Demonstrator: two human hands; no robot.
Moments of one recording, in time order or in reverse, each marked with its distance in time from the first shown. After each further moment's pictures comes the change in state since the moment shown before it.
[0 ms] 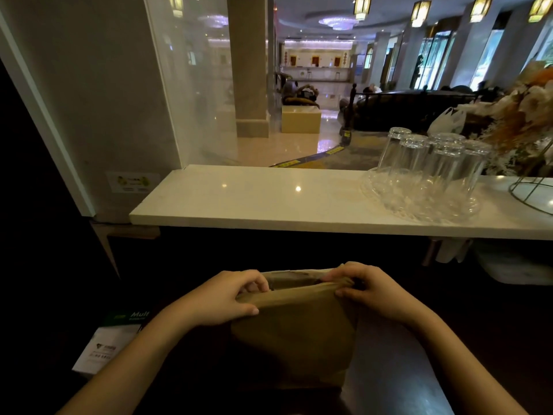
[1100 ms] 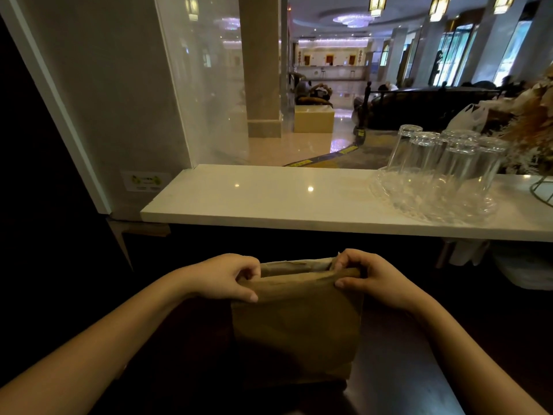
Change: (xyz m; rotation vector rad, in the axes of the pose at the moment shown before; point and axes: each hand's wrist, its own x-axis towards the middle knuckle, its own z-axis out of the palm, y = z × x) left_hand 0.007 0.020 -0.034 0.046 -0.186 -0.056; right_hand 0.012 0.004 -0.010 0.200 -0.006 -0.020
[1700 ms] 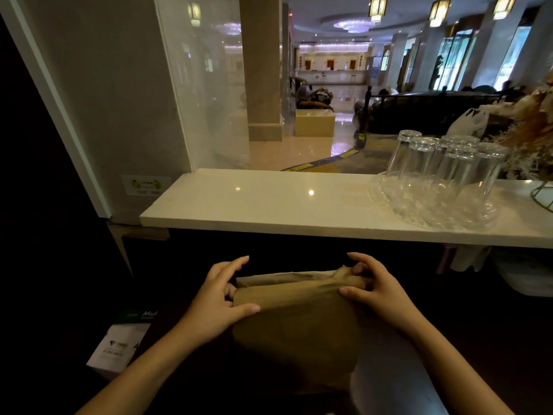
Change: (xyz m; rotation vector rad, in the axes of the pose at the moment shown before) left_hand -0.008 -0.026 0.061 -0.490 0.577 -0.032; right_hand -0.009 0.028 0.015 0.031 0.309 0.154
